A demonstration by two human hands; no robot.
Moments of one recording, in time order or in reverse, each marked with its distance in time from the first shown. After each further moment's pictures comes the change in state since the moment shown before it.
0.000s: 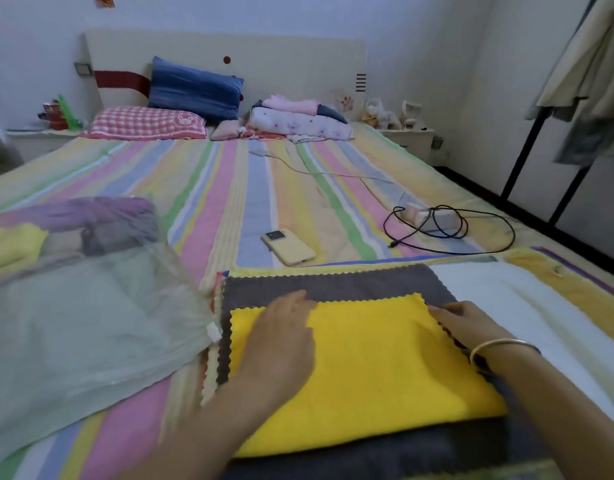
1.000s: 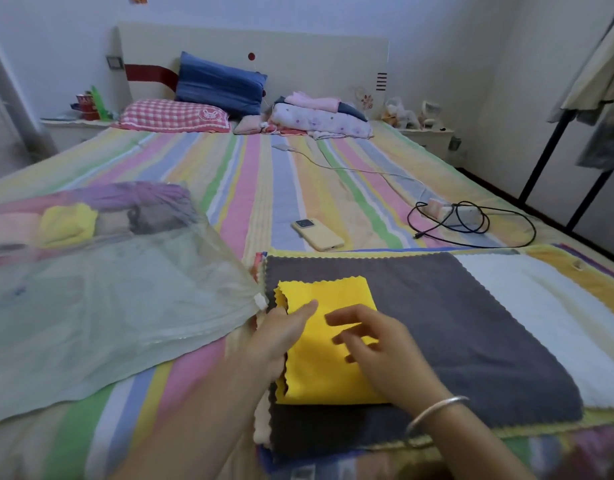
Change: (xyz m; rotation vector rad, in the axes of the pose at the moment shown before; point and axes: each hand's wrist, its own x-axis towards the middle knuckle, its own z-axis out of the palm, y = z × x) left_hand -0.026 -0.039 -0.013 -1.080 -0.161 -0.777; right_hand -0.159 -0.062 0.116 0.142 -0.203 -0.687
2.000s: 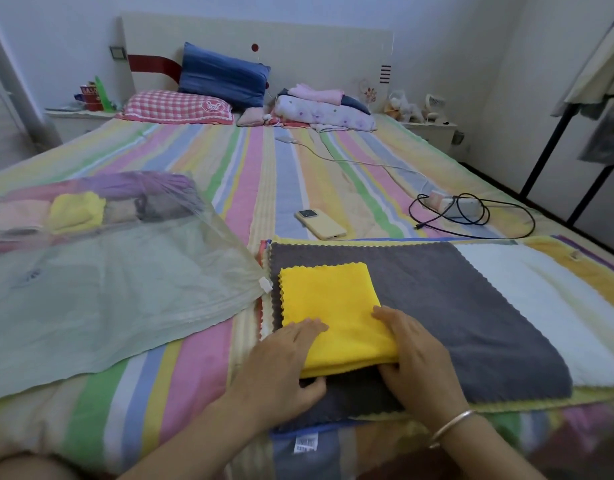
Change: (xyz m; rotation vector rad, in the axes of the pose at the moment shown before) left_hand -0.036 -0.071 -0.028 1.087 0.041 1.005; right_hand -0.031 0.065 -0.012 -0.582 0.232 -0.307
